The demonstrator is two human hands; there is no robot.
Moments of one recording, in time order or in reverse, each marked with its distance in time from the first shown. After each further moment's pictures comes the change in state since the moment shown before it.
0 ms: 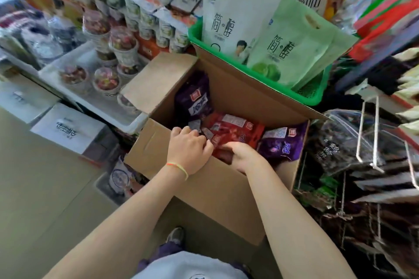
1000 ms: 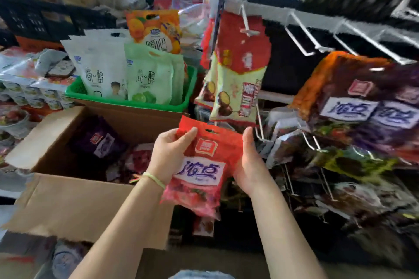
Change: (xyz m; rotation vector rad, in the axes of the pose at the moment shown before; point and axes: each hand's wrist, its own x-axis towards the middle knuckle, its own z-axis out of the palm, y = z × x) left_hand -0.027 0.265 -0.121 -1.559 -0.181 -0.129; right_hand -0.243 0.044 -0.229 0.378 -0.077 -0.813
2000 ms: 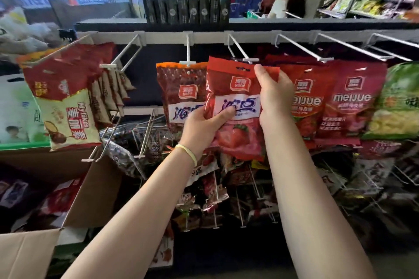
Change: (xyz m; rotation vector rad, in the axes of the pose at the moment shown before) left_hand -0.035 0.017 0.384 0.189 -0.294 0.081; right_hand -0.053 -0.246 -0.284 -0.097 0.730 -0.649
